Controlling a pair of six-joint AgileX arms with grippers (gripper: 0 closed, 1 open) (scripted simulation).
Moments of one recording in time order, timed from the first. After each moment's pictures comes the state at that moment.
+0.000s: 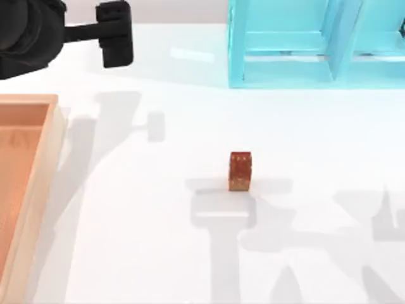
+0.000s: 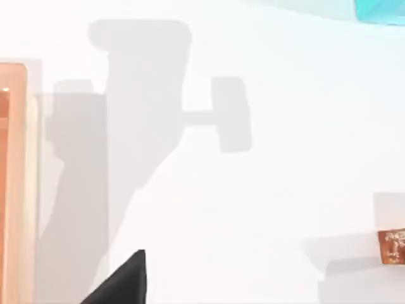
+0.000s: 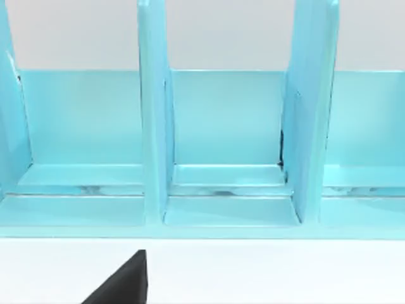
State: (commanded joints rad) left arm -0.40 1.42 1.42 -0.92 -0.03 -0.36; right arm 0.00 0.00 0.00 0.00 0.00 0.00
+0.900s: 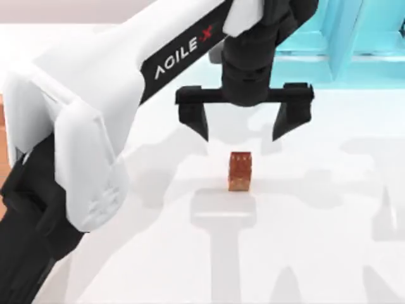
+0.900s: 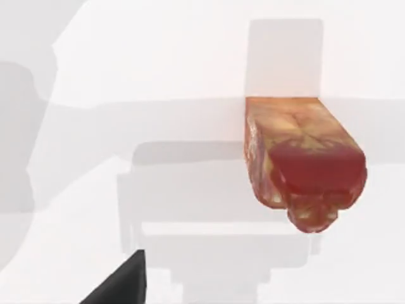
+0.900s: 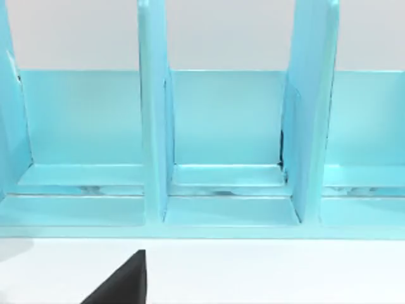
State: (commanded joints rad) left arm -0.76 2.51 2.54 -1.59 0.01 -0.72; right arm 0.00 0.00 0.00 0.00 0.00 0.00
